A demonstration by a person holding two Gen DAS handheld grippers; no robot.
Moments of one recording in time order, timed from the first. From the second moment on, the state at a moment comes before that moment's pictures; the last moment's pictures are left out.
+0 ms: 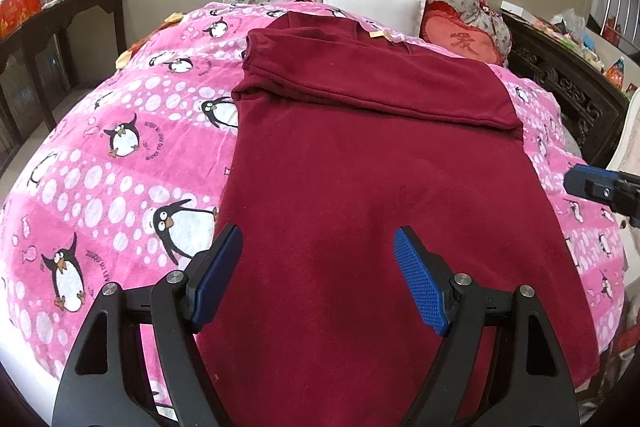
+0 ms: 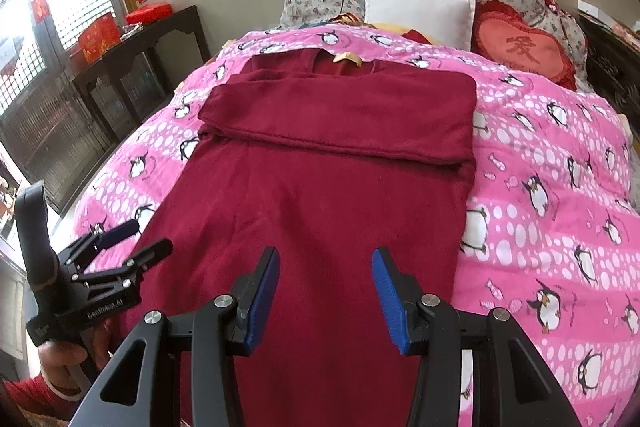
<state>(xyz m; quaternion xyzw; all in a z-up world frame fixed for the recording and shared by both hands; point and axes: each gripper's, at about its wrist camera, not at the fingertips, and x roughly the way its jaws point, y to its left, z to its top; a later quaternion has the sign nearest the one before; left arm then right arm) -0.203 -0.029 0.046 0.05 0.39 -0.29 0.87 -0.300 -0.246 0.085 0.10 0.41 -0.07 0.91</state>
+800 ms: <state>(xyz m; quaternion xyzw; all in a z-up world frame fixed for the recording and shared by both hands) -0.209 0.057 0.018 0.03 0.53 -0.32 0.79 -0.416 -0.295 0.006 0.22 0.45 0.02 0.87</state>
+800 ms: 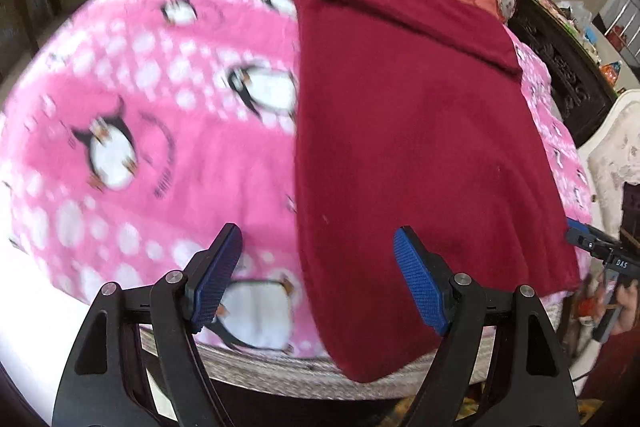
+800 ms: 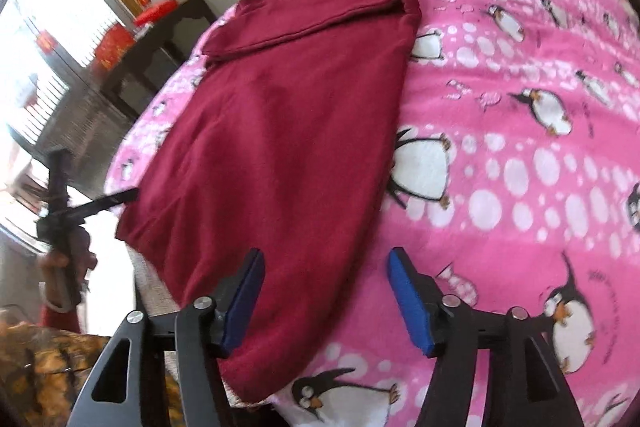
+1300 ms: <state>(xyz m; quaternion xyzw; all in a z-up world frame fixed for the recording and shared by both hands) -0.211 0.028 0.020 0.07 0.51 -0.35 0.78 -0.413 -0.295 -0.016 0.33 0.40 0.18 0.83</state>
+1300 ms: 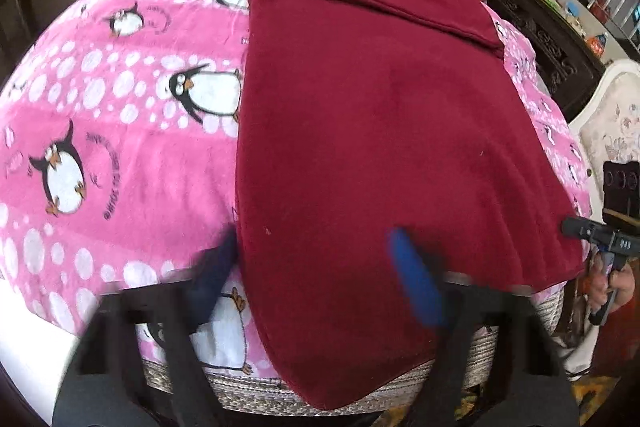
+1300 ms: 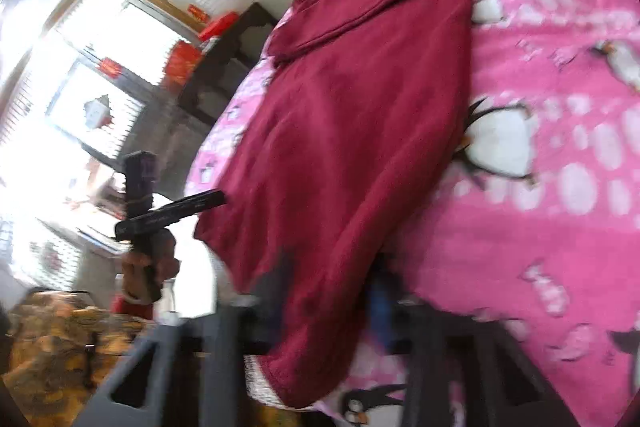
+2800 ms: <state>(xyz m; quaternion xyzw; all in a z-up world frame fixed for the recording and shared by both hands) 0.060 -0.069 0.148 -0.08 0.39 -0.36 0.84 -0.176 -0.391 0.109 0.24 0.31 0.13 0.91</state>
